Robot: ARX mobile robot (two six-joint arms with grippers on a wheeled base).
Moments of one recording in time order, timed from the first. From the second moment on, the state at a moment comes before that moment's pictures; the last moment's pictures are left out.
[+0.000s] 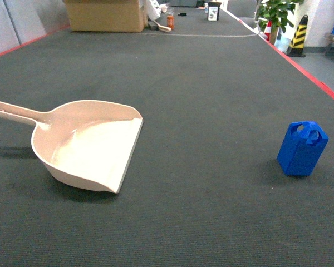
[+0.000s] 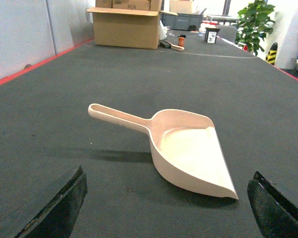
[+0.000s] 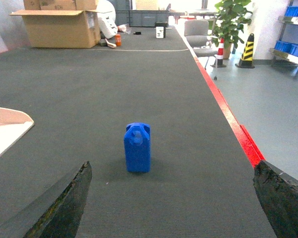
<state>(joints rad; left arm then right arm) 0.00 0.01 0.01 0.00 0.00 -0.01 0.00 0.00 0.01 0.00 0.00 0.00</state>
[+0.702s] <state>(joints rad) 0.00 0.01 0.01 0.00 0.00 -0.01 0.00 0.00 0.01 0.00 0.00 0.00</state>
